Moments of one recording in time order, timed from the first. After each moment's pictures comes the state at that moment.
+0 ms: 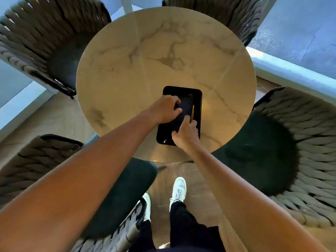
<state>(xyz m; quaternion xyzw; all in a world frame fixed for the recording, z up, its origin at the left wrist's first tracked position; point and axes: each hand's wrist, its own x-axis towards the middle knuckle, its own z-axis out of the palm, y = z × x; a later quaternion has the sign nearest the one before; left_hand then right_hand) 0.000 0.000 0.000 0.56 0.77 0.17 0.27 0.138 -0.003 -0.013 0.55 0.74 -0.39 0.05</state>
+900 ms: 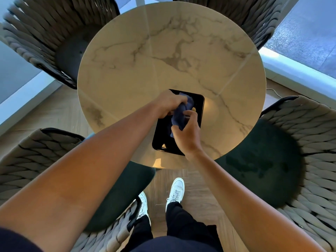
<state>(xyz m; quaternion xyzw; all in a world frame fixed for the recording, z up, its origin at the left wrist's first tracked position) -0.001 0.050 0.007 0.16 0.79 0.34 0.49 0.141 0.021 -0.004 0.50 0.65 -0.55 -0.15</state>
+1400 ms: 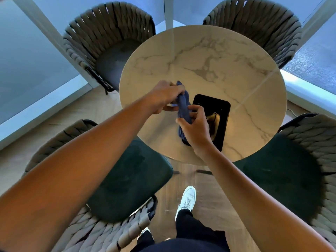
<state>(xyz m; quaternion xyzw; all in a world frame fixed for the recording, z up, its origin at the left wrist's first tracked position) -0.046 -0.067 0.115 0.12 0.77 0.45 0.44 0.106 -0.050 0.066 0.42 0.65 -0.61 -0.17</state>
